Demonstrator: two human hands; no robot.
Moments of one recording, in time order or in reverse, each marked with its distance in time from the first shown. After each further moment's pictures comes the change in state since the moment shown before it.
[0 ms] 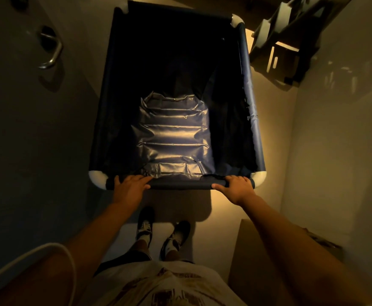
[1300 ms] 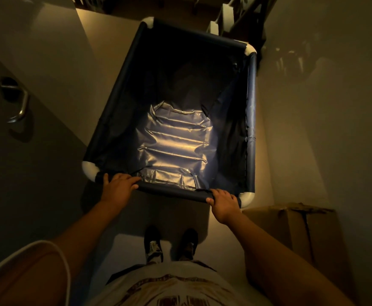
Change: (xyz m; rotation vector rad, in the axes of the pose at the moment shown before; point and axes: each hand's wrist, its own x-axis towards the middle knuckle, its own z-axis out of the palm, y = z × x) left_hand 0.103 -0.044 -0.081 0.211 0.009 0.225; right_hand -0.016 -0.075 0.036 0.275 0.031 0.209
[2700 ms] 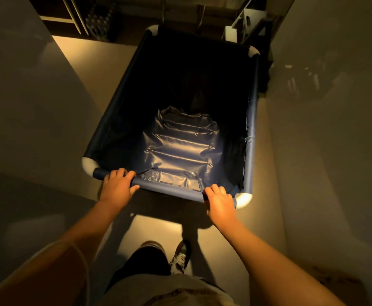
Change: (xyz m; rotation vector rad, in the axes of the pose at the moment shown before) left_hand 0.230 0.091 -0.124 0.100 0.221 -0.018; right_hand 0.211 0.018 -0.170 -0.139 0.279 -0.178
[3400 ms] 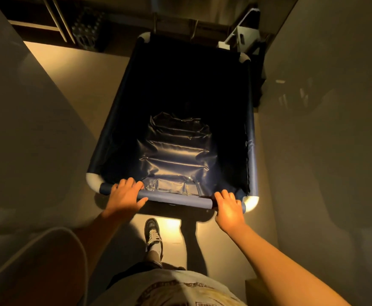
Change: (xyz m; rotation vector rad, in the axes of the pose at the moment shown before) left_hand 0.127 0.001 -0.036 -0.008 -0.027 0.153; right_hand 0.115 0.015 -0.067 -0.019 -0.056 0.112
